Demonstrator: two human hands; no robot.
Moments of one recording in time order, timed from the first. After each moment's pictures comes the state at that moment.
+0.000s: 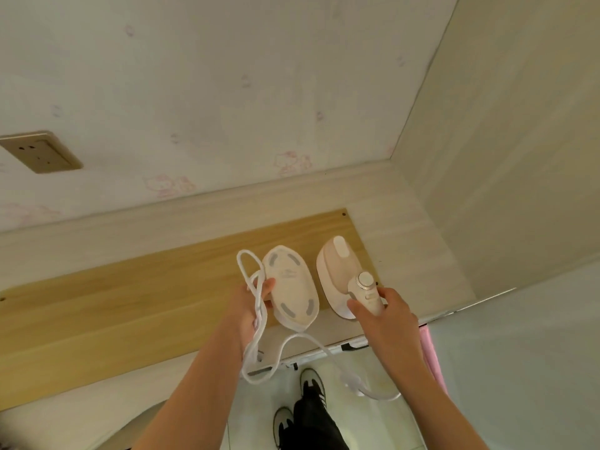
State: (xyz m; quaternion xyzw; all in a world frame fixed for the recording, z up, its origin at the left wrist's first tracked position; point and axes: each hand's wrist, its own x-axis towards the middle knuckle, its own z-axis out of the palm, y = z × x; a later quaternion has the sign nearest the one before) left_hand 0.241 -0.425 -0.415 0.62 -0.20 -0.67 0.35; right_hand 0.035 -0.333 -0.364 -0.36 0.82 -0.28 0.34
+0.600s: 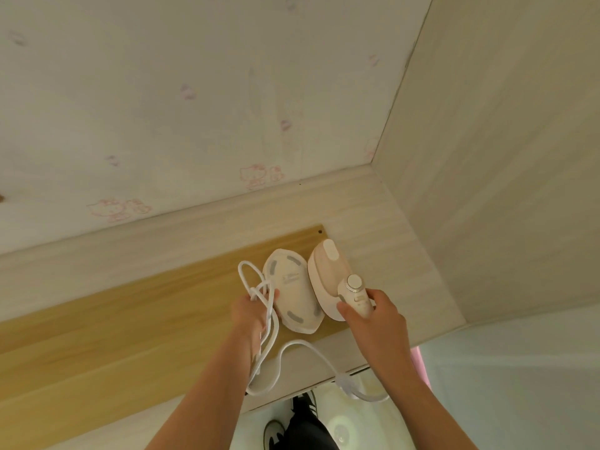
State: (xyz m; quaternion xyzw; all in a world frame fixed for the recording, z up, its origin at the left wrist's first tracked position) left_hand 0.169 -0.486 -0.458 0.72 -0.16 -0.62 0.27; right_hand -0.014 -0.396 -0.382 -0.34 0.82 -0.27 0.36
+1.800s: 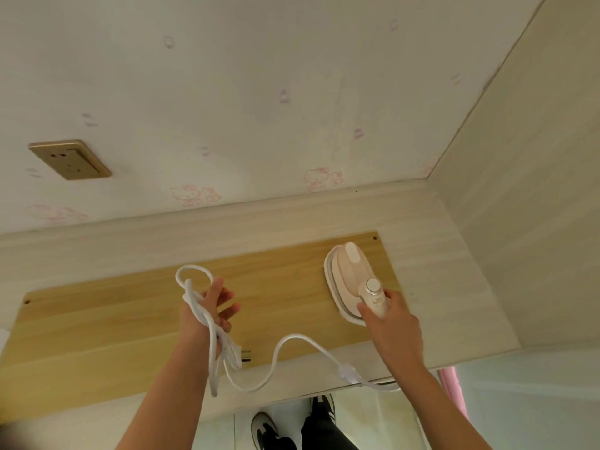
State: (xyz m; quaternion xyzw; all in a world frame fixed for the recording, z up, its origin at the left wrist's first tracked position) left_hand 0.335 -0.461 -0.400 0.69 -0.09 -0.56 0.45; right_hand 0.053 -0.411 -0.393 -0.41 0.83 -0.21 0.32
